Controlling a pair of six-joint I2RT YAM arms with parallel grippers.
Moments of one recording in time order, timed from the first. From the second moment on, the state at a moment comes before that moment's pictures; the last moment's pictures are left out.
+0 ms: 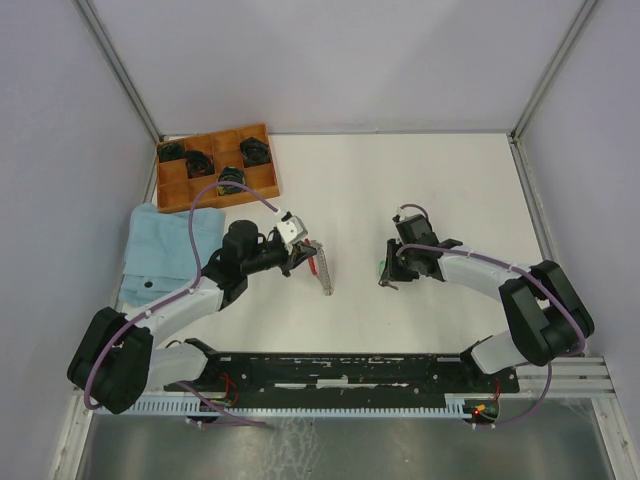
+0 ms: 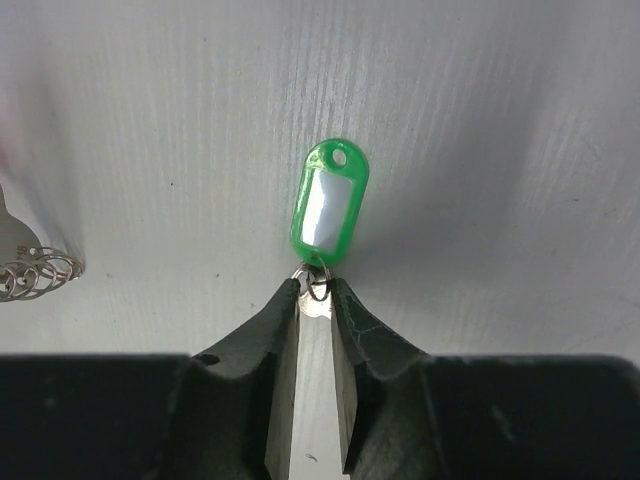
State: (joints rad) left arm -0.52 1.18 0.51 0.37 0.55 0.21; right arm 0.49 1.47 0.70 -0.25 -0.12 0.51
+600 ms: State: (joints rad) left arm -0.52 1.18 0.51 0.37 0.55 0.21; right arm 0.49 1.47 0.70 -0.24 -0.13 0.51
